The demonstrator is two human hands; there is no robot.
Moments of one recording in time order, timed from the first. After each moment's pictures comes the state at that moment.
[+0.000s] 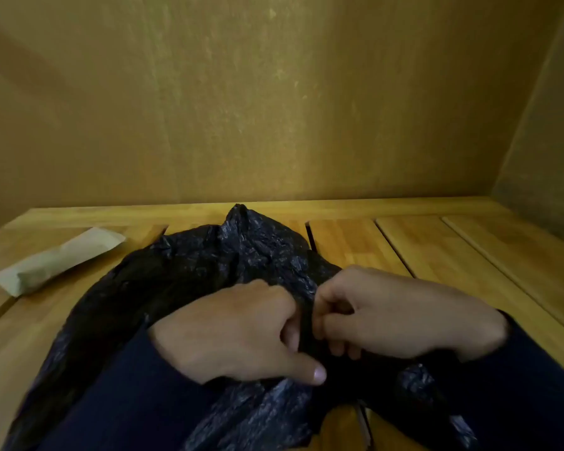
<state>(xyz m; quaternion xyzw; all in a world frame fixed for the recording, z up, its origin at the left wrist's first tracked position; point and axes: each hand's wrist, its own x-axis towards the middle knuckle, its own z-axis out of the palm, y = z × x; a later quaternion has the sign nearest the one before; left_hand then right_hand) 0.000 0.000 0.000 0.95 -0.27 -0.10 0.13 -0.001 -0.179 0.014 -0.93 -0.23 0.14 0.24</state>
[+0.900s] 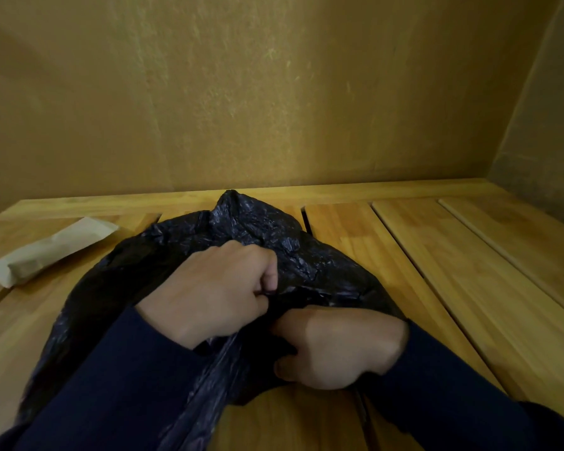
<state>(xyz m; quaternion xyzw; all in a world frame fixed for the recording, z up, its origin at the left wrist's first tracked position) 0.019 0.014 -0.010 0.97 -0.23 0.08 0.06 0.002 -0.144 -0.032 -0.92 -0.30 0.21 0.11</state>
